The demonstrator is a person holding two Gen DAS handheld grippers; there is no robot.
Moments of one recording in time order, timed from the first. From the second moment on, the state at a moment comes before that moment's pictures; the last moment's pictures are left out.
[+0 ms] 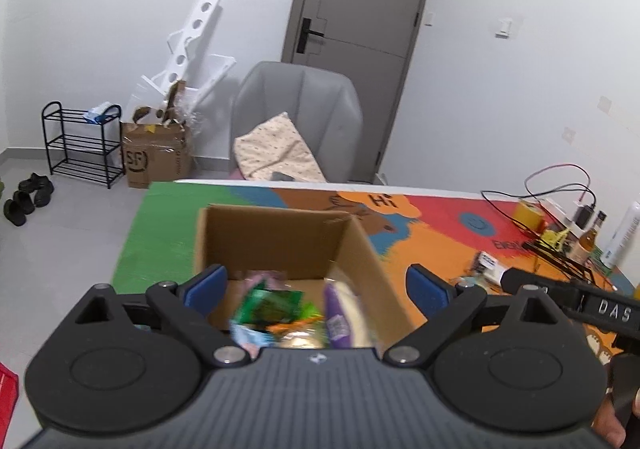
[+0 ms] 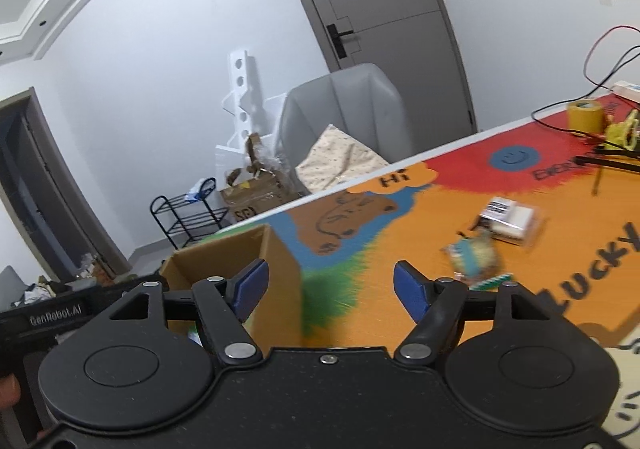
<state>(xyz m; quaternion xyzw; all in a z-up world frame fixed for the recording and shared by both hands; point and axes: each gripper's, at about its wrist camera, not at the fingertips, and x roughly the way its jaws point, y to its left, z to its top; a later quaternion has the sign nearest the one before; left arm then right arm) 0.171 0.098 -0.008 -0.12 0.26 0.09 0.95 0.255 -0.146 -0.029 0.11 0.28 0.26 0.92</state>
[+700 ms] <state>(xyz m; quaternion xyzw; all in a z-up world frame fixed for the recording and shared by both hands) 0.222 0.009 -0.011 -0.12 0.27 0.03 0.95 0.291 -0.234 -0.041 0.11 0.30 0.21 0.93</state>
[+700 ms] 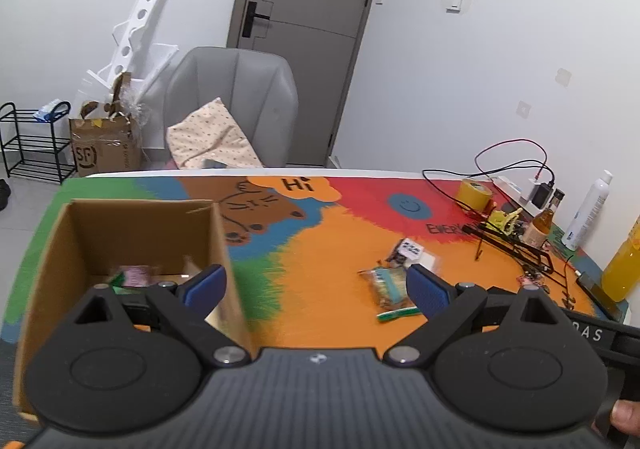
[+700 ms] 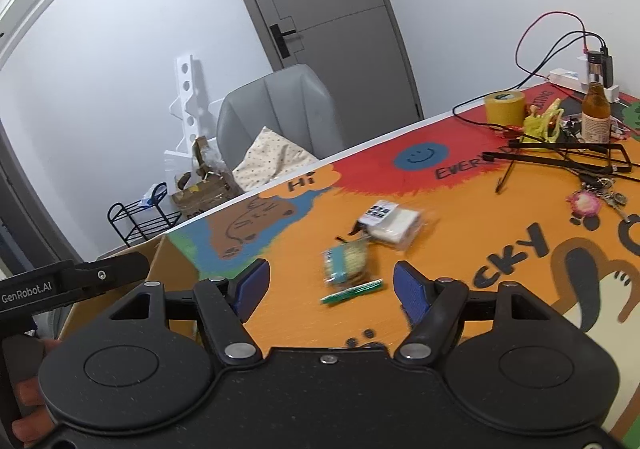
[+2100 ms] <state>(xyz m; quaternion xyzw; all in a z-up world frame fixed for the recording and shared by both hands) 0.389 -0.079 -0.119 -0.11 0.39 0.02 0.92 0.445 -0.254 -0.104 0.11 0.36 0.24 0.89</state>
